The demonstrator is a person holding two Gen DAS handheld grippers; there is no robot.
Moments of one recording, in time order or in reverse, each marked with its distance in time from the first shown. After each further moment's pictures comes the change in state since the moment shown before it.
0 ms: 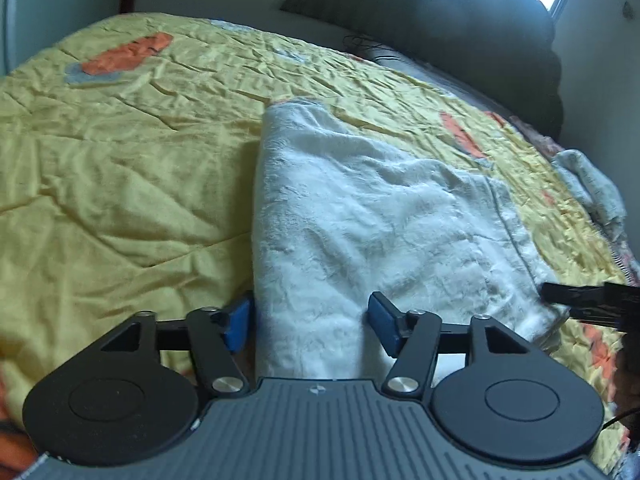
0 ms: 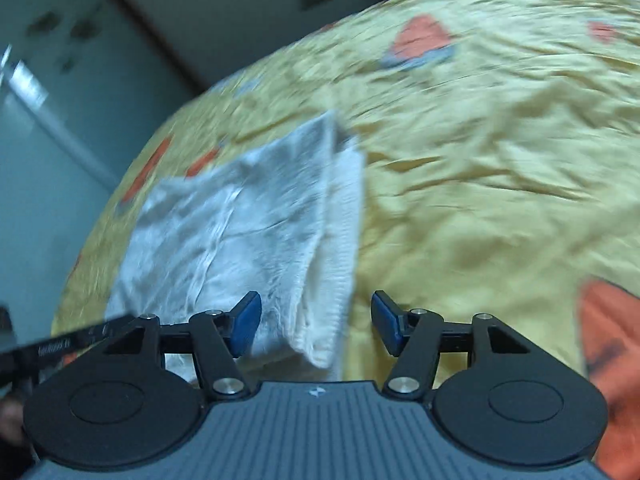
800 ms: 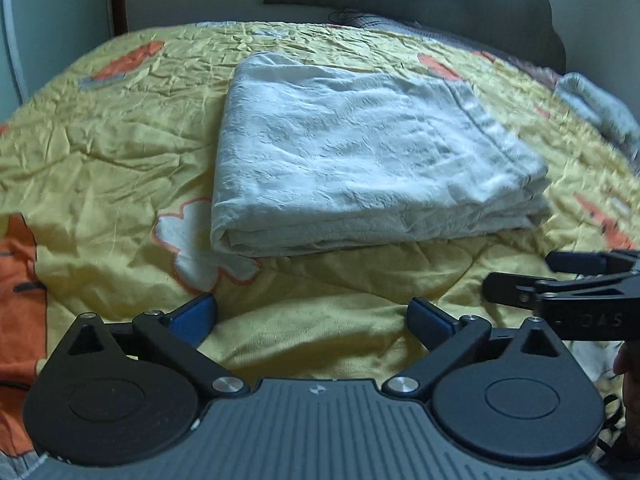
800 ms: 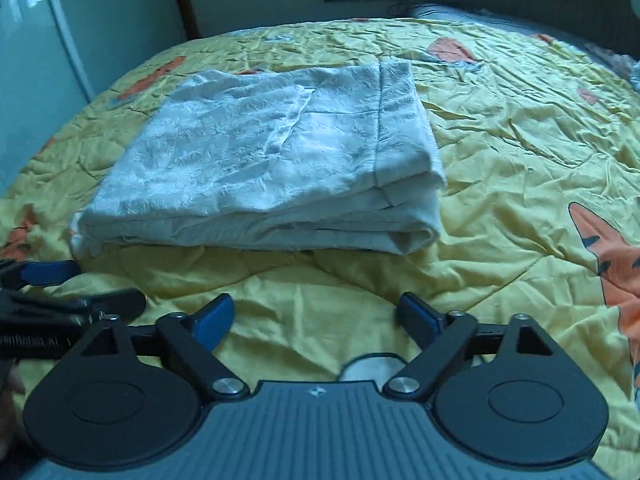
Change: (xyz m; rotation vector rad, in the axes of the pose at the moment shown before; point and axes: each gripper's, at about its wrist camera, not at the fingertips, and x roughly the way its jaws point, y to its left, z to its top) left arm -0.033 -0.056 -0.083 0.177 0.032 0.133; right arm 0.004 0.106 -0.111 -0.301 0.023 -0.272
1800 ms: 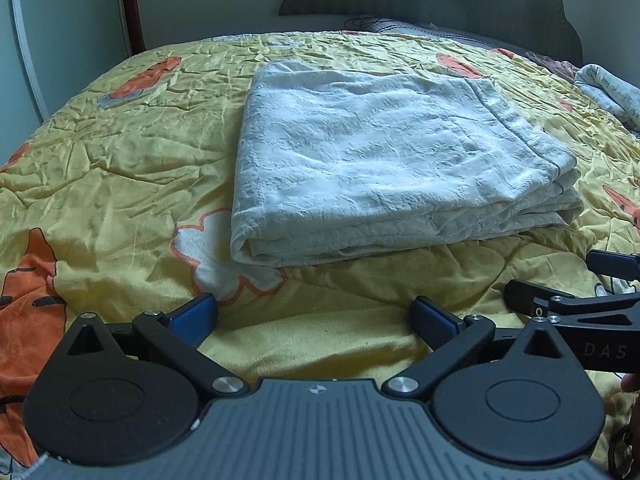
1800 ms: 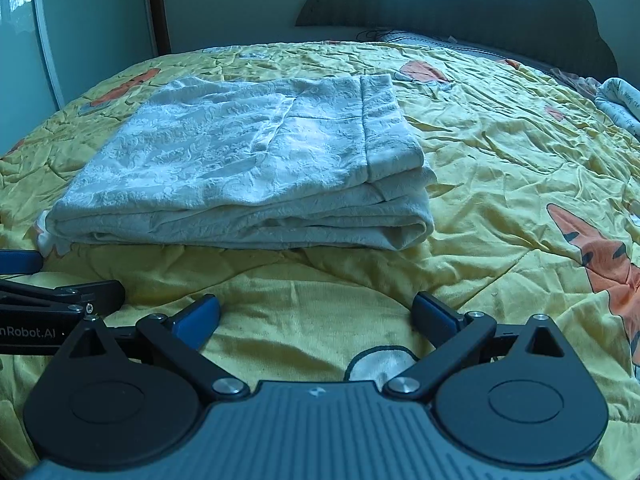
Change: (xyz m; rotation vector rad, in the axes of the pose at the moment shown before) left arm 0.007 0.000 -0.001 0.028 -0.035 0.087; right arm 0.003 0.007 -0.014 -0.012 -0.085 -0.098
